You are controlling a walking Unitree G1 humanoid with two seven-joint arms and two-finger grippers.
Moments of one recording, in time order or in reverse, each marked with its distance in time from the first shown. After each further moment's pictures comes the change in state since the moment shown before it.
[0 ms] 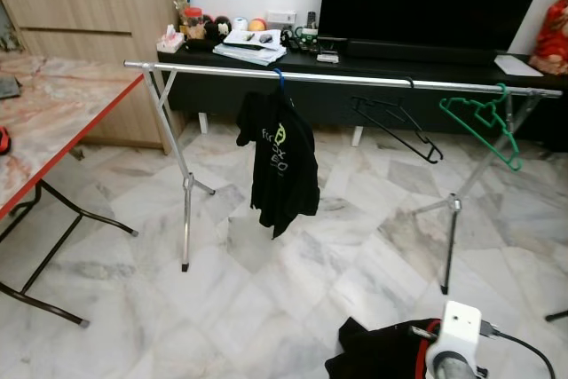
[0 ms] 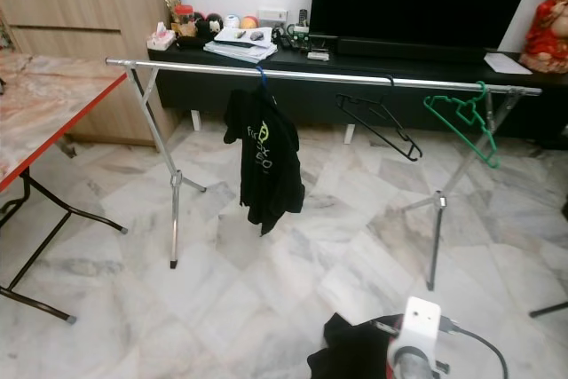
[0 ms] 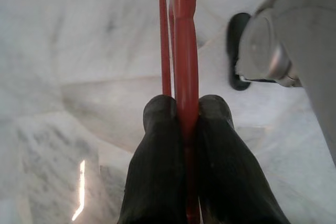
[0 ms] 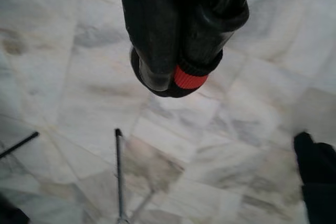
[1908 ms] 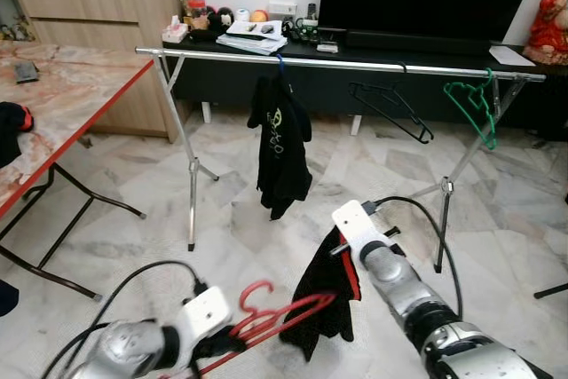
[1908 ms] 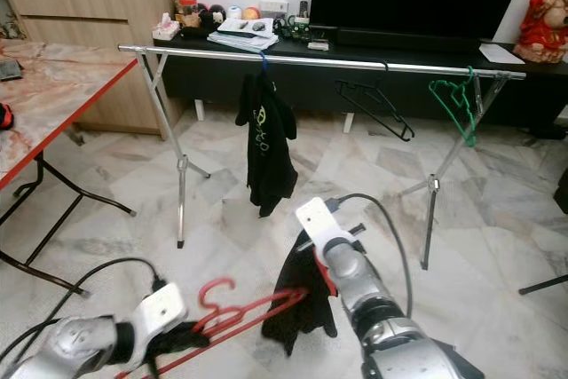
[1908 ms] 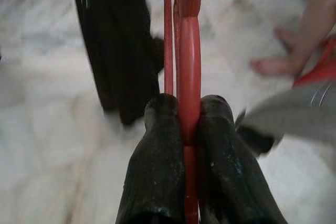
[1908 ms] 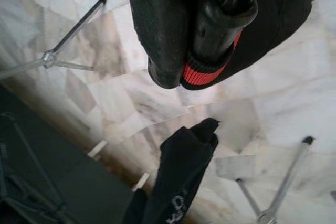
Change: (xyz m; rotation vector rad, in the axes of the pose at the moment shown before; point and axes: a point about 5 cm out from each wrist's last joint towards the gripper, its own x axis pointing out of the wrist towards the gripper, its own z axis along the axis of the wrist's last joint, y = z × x) left arm -0.132 -0.041 0.190 0.795 -0.689 -0.890; right arm -0.003 0.132 0.122 -0.708 -0.281 0.435
